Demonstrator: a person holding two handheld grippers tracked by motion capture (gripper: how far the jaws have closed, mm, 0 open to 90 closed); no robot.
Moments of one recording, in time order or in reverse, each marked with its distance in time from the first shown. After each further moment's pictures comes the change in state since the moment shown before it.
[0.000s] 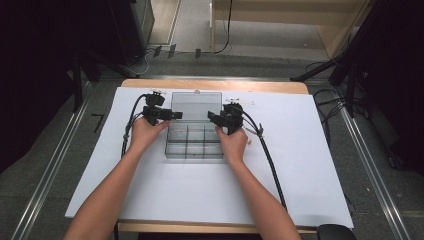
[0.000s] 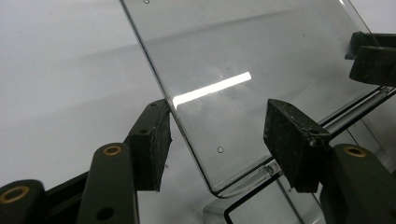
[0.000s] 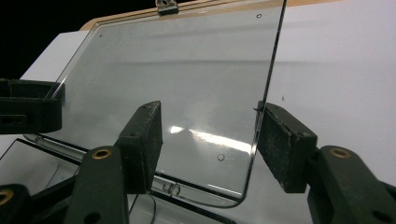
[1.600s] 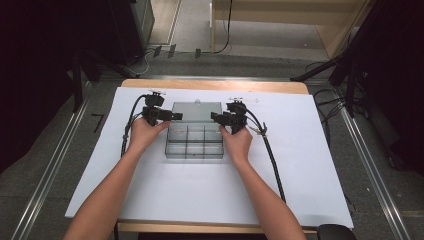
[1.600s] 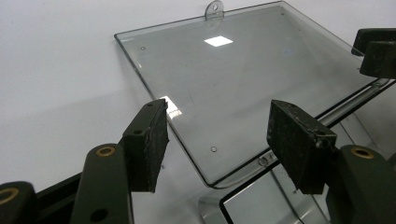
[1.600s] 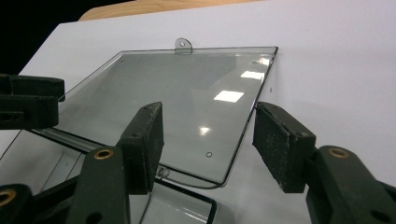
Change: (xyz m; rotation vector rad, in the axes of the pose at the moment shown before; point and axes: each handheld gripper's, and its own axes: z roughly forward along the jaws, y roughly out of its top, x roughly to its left) left arm -0.002 0.000 -0.006 0.018 -0.014 0.000; right arm -0.007 0.008 -0.012 0.056 0.006 -0.003
